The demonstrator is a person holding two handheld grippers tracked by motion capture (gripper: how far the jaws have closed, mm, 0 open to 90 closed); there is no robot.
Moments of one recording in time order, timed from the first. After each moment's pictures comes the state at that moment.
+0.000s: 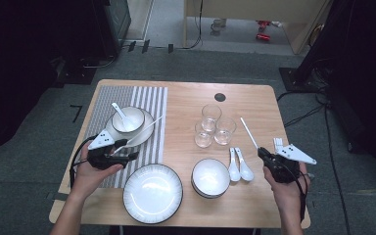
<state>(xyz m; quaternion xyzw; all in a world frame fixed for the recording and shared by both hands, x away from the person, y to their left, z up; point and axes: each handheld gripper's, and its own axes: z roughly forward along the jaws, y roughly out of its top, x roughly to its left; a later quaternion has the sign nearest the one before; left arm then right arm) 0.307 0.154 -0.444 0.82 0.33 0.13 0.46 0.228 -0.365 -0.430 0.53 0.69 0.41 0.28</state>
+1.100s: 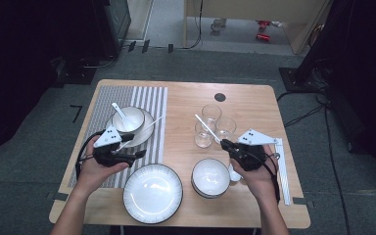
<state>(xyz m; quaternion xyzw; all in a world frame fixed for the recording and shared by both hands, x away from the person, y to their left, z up) 0.306 0.128 -0.418 0.83 0.28 0.14 0.47 0.260 -0.278 -0.394 0.41 0.77 0.44 0.21</state>
